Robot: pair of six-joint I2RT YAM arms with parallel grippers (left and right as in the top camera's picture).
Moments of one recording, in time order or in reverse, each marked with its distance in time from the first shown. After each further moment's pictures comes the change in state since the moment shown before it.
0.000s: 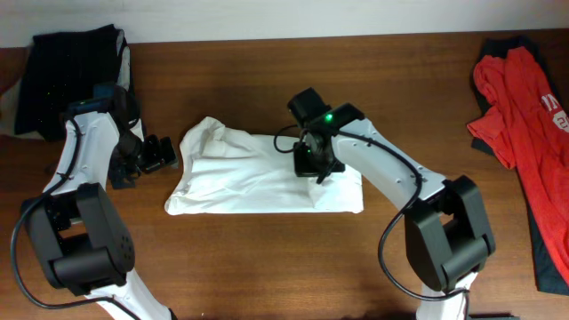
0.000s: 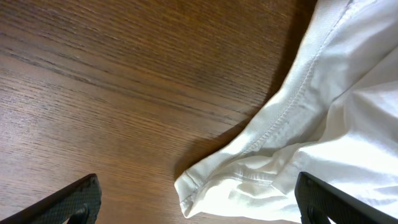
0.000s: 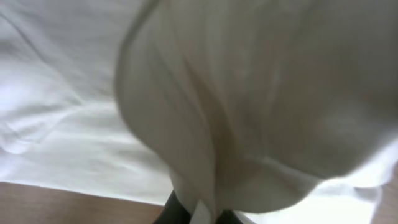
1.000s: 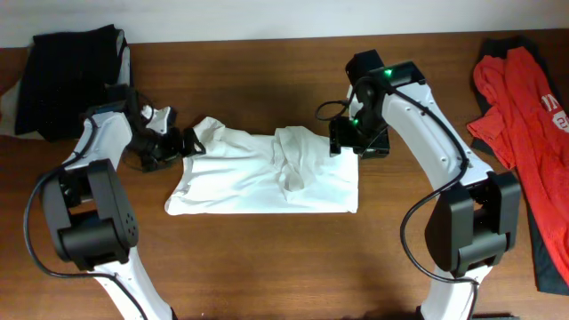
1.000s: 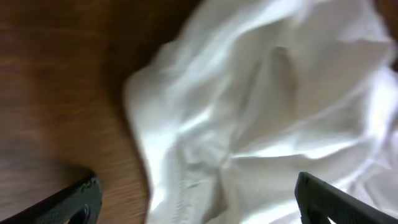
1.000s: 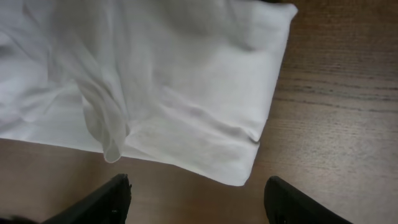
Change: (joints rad) left arm -0.018 0.159 -0.003 0.242 0.397 0.264; right arm -0.256 0.016 0.219 -0.338 -0.151 -0.214
